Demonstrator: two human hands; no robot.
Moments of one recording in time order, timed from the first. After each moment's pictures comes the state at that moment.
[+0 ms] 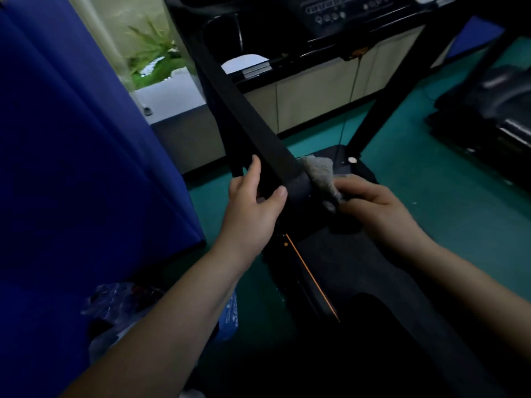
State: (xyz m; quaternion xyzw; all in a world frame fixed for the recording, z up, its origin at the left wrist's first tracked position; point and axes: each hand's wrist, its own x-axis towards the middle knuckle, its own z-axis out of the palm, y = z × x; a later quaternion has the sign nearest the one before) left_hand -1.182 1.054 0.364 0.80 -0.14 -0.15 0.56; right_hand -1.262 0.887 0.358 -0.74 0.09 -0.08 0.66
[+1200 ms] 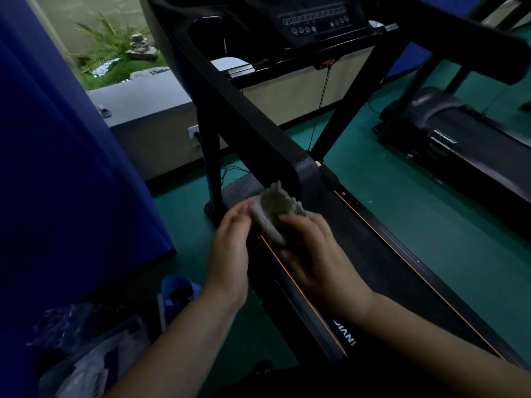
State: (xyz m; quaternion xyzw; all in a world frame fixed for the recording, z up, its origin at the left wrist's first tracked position) left_hand -1.218 1.112 0.335 0.59 -0.01 -0.26 0.77; right_hand -1.303 0.991 0.305 -0.91 0.01 -0.18 0.38
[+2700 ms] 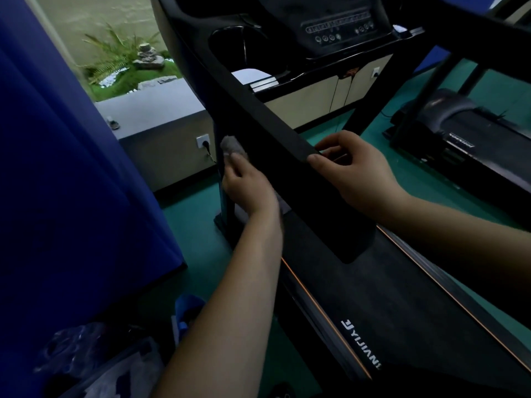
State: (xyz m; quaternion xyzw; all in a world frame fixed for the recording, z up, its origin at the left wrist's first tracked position) left_hand -1.037 1.017 0.291 0.65 0.12 0.06 0.74; right_hand -1.163 0.939 0.383 -0.85 0.24 -0.17 0.43
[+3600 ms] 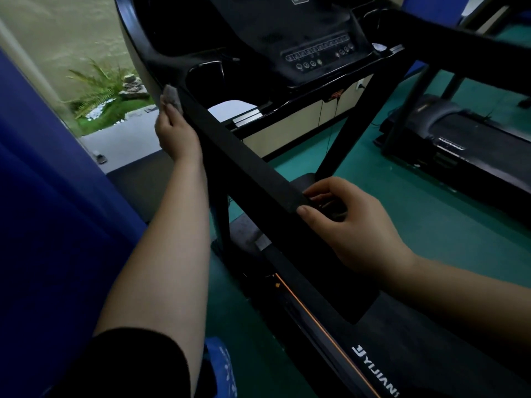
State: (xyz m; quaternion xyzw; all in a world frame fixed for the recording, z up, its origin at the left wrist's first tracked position) left_hand -0.838 1.009 0.351 0.74 0.01 0.13 0.66; right_hand -1.162 0.936 0.377 -0.86 0.23 -0.19 0.42
